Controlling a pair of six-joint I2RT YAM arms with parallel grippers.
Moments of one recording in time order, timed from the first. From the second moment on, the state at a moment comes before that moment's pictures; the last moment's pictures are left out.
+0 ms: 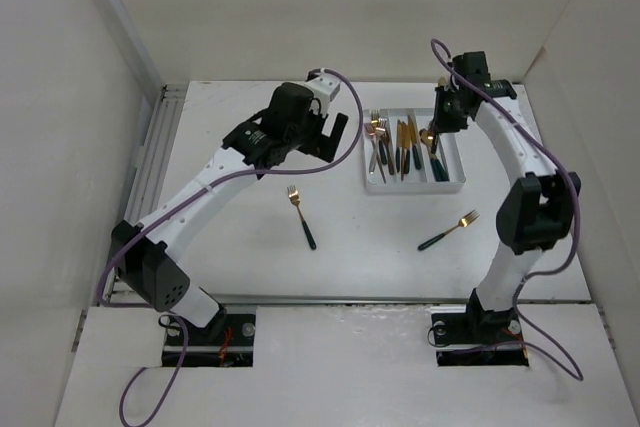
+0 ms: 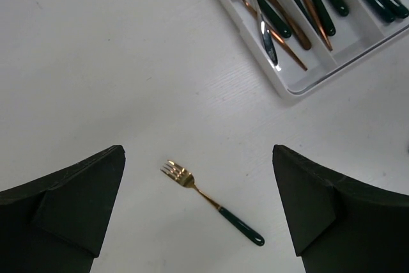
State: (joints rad) left arm -0.66 1.51 1.52 -0.59 -0.11 -0.05; right arm 0.12 1.80 1.74 -0.85 -0.07 0.22
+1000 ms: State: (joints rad) left arm -0.66 1.39 1.36 -0.54 -0.18 0.01; right arm 0.07 1.92 1.67 -0.89 0.21 0.32
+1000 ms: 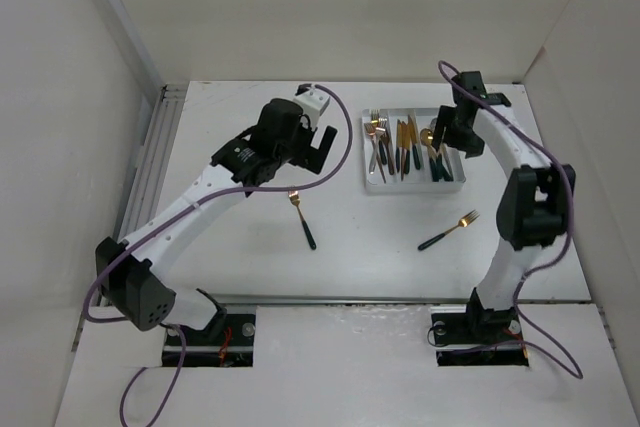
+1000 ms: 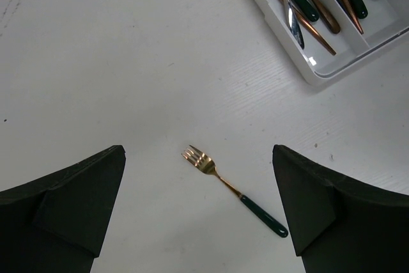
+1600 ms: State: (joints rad) left arm -0.66 1.23 1.20 -0.47 -0.19 0.00; right arm 0.20 1.29 0.81 -0.78 0.22 1.15
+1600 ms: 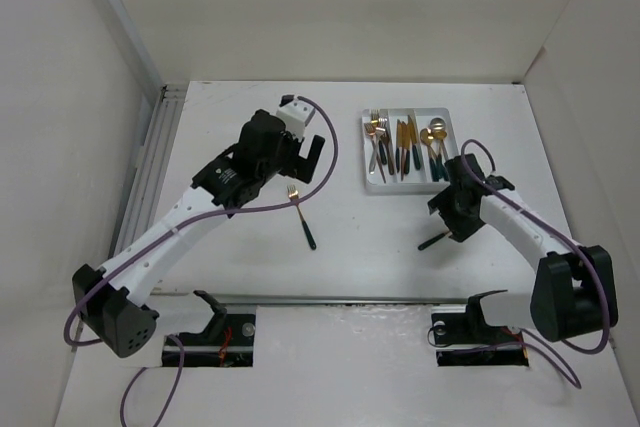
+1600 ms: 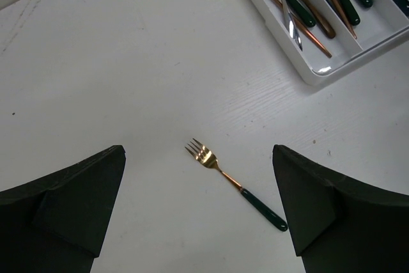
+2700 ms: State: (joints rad) left arm -0.66 1.15 1.13 -0.44 -0.27 0.01; right arm 0.26 1.11 0.76 -0.82 0.30 1.29
